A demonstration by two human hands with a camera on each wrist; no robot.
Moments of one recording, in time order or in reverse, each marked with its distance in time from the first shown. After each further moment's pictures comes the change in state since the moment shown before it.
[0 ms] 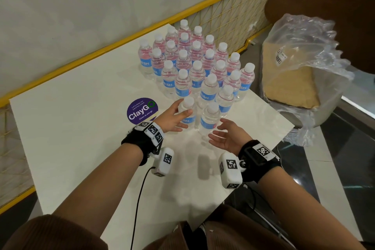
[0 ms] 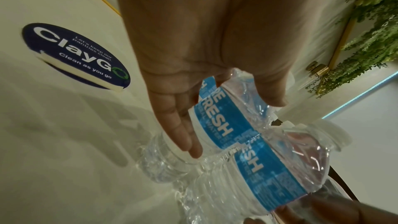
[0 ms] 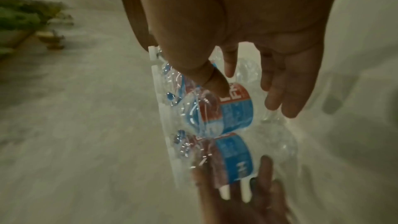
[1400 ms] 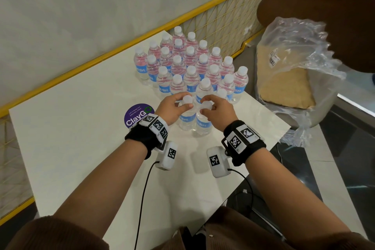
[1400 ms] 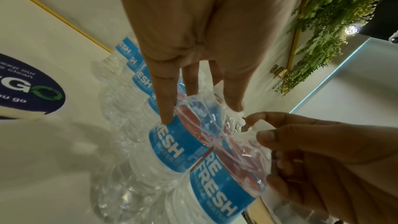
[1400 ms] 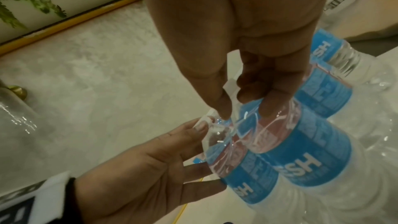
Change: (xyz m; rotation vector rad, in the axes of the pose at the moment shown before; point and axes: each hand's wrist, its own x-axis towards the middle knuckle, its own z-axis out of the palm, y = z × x) left_hand 0.015 0.027 0.003 0.103 0.213 0.317; right_hand -0.016 -0.040 0.044 -1.063 0.146 -0.805
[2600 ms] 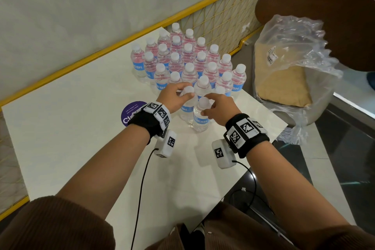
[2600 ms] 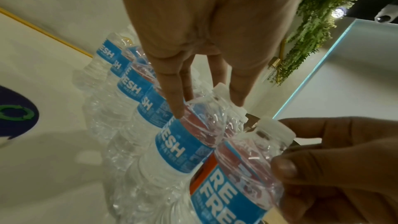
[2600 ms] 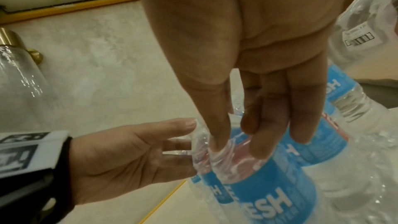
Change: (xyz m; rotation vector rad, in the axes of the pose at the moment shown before) left_hand 0.023 0.013 0.000 0.209 0.030 0.088; right_hand 0.002 -0.011 -0.017 -0.286 -0.147 0.000
